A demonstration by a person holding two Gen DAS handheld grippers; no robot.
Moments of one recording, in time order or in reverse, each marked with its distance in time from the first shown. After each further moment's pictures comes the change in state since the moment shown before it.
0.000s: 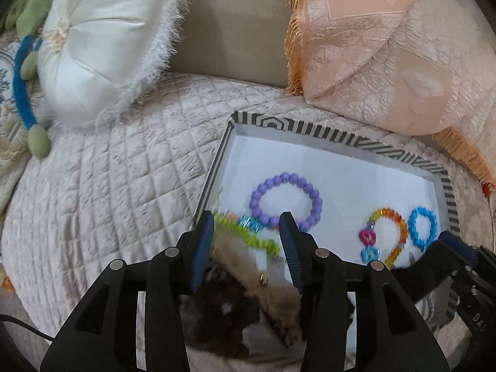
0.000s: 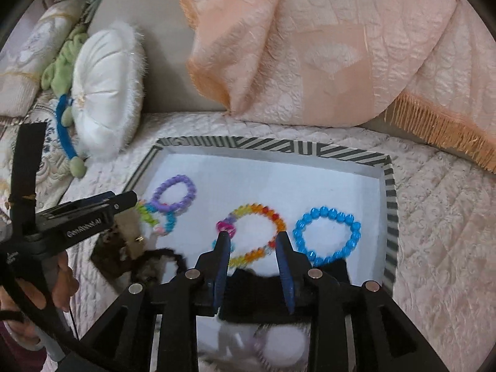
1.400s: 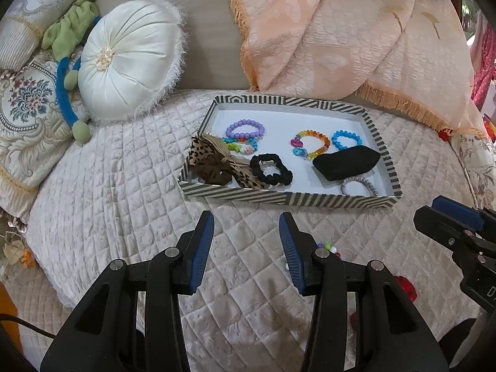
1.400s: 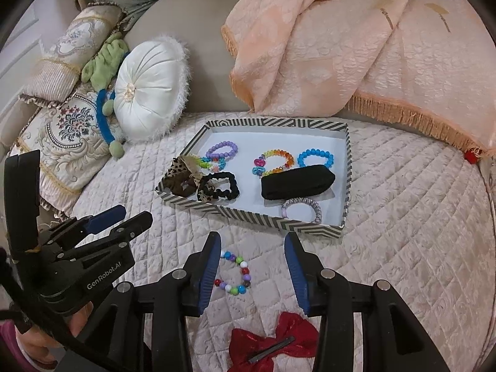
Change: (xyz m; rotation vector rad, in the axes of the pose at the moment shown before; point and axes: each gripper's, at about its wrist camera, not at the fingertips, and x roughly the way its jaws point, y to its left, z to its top) left arm -0.153 -0.030 -0.152 0.103 -0.149 -0.012; right arm -0.138 0.048 -0.116 -0.012 -0.088 -0.020
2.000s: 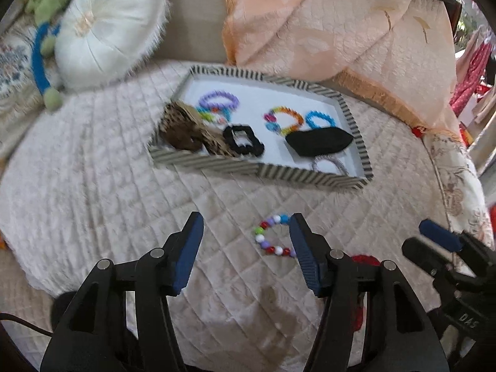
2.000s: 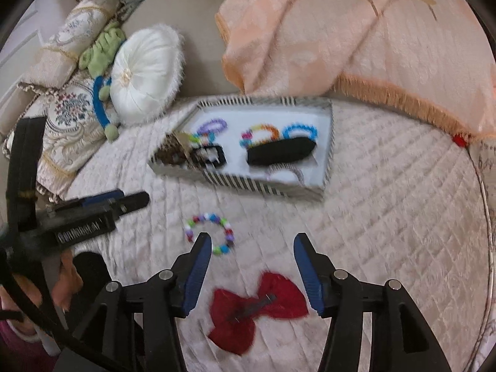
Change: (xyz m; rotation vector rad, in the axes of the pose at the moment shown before) left arm 0.010 0.009 -0.014 -0.063 0.122 -0.192; right arm -0.011 -0.021 -0.043 -0.001 0.067 -0.032
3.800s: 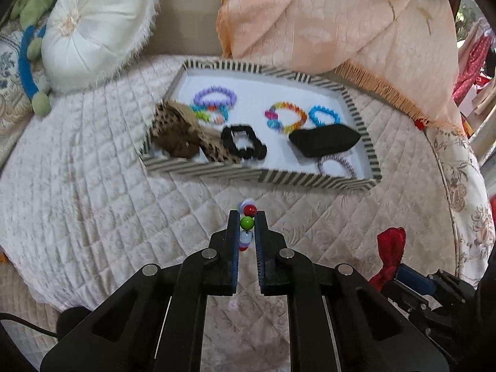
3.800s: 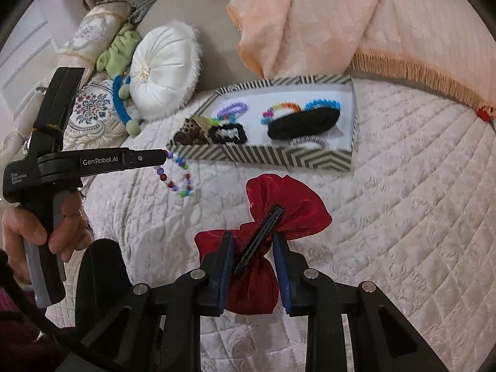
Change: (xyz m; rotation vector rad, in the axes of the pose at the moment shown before) left arm 0.017 0.003 0.022 0.040 0.029 0.009; right arm 0.012 0.004 -0.032 0.014 -0.036 0.148
